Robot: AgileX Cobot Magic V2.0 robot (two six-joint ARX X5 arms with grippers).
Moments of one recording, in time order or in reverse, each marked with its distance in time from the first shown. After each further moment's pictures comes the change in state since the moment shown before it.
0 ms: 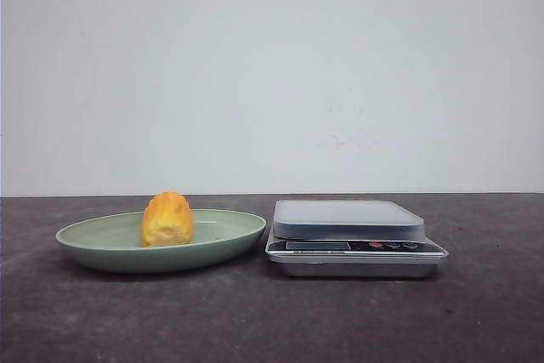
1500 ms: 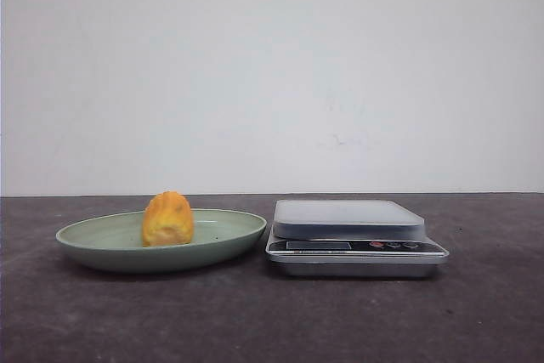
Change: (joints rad) left arm -0.002 0.676 0.907 -0.195 0.216 -0.183; right arm 0.017 0.474 0.824 -0.256 -0.109 0.137
